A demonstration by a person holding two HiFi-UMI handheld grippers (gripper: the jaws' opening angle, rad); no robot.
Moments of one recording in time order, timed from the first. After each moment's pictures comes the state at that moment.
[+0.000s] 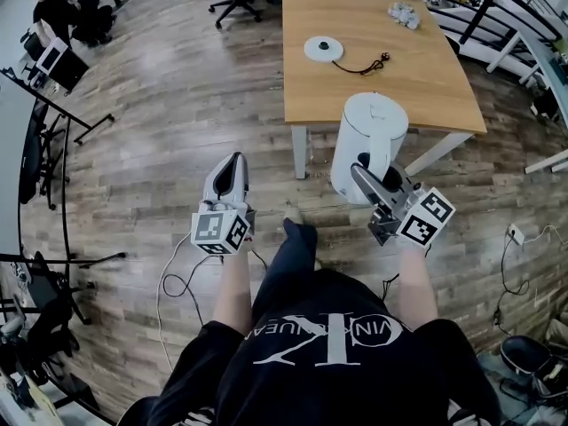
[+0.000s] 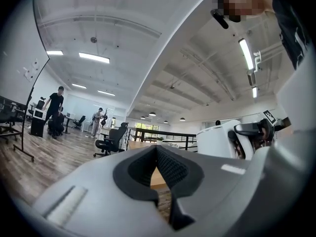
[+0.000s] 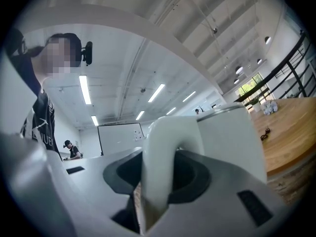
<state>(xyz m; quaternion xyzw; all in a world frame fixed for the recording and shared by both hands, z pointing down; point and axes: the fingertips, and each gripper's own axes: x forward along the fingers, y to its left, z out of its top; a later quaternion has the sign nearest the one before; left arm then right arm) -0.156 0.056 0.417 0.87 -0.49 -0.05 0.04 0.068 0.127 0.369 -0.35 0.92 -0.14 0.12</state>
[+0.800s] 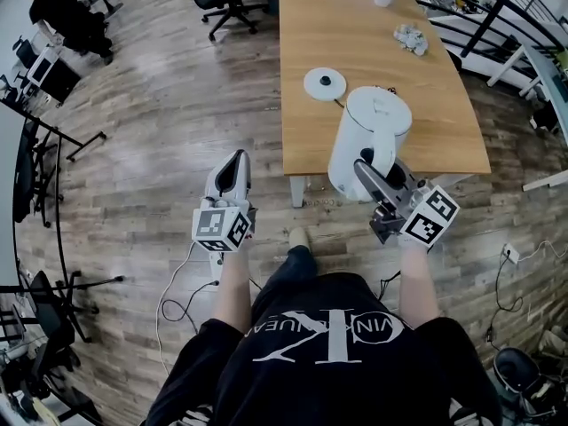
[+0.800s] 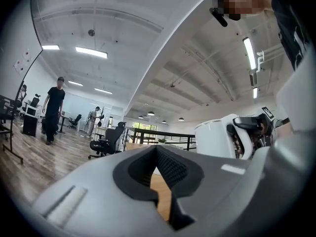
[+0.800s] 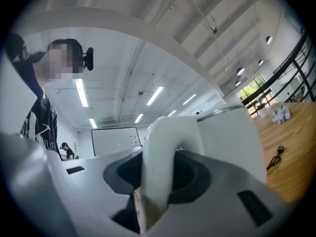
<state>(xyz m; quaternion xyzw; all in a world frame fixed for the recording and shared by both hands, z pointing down) -0.115 -0.125 0.402 0.87 -0.48 -0.05 0.05 0.102 -0.051 0.332 -0.35 0.92 -0.14 0.13</state>
